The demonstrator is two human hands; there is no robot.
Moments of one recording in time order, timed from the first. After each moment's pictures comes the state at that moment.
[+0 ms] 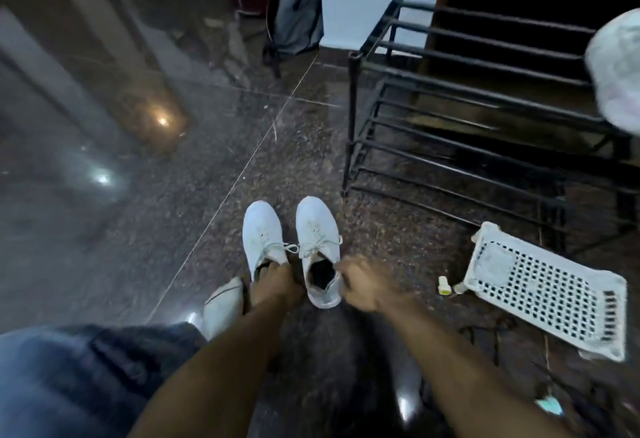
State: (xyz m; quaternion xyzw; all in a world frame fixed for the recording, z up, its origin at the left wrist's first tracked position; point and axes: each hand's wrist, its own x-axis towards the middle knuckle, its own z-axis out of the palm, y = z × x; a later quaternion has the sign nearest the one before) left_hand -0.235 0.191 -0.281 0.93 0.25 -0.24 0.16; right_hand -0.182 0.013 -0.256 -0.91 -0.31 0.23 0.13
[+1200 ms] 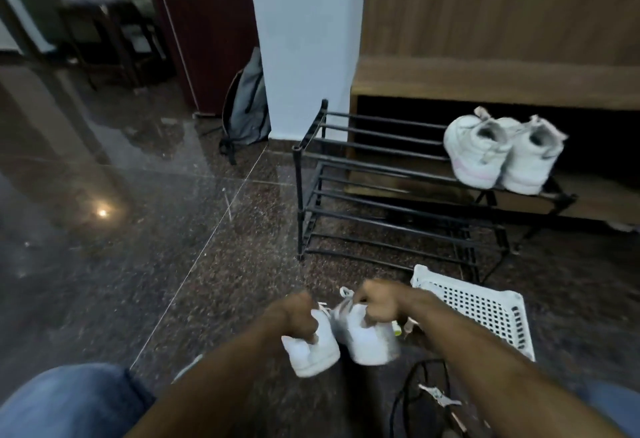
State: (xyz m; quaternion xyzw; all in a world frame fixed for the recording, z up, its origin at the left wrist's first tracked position) left_hand -0.216 0.119 -0.159 0.94 -0.02 -0.31 0.12; right_hand -0.177 -0.073 -0.143 -0.90 -0.23 0.34 0.10
